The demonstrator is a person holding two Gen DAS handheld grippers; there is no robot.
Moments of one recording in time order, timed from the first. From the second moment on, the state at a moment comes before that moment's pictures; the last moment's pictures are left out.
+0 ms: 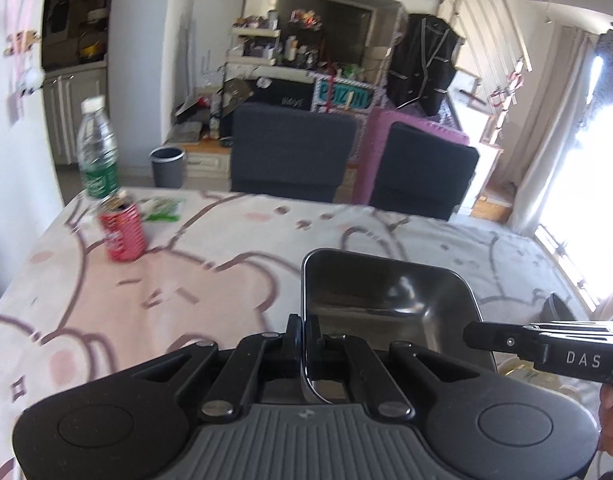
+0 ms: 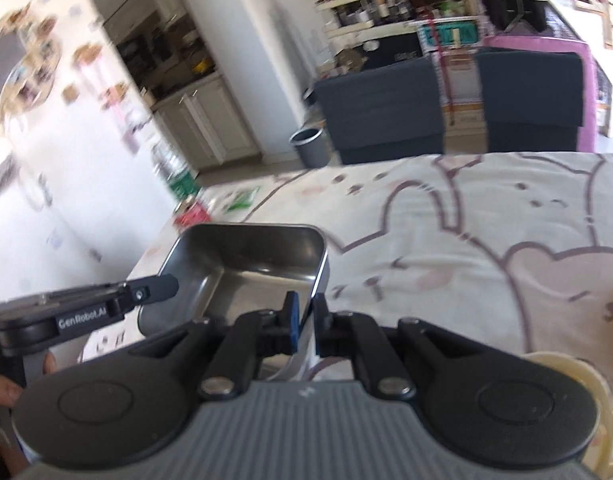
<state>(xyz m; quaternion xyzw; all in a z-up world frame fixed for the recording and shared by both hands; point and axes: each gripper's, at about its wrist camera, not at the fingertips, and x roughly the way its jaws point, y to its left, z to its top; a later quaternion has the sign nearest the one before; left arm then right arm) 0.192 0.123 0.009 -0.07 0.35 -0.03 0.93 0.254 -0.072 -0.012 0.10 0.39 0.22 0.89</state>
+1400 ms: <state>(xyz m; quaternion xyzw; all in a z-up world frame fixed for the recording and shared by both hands) 0.204 0.126 -0.067 0.10 0.45 -0.02 0.89 0.256 0.027 -0.074 -0.08 0.47 0.22 0.85</state>
